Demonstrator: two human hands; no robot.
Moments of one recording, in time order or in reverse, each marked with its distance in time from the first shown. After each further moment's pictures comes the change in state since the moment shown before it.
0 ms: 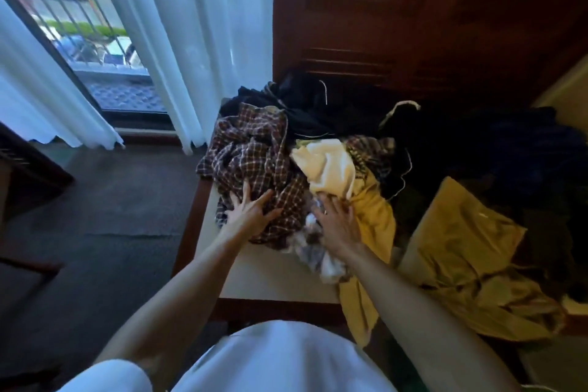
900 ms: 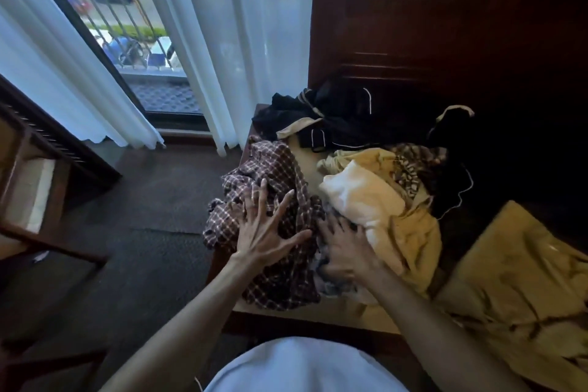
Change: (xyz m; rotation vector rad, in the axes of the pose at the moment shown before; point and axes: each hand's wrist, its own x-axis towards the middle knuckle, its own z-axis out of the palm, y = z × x) left_hand -0.030 -0.029 -0.018 0.092 0.339 0.080; right_hand 0.028 -0.044 -0.024 -0.038 -0.284 -0.193
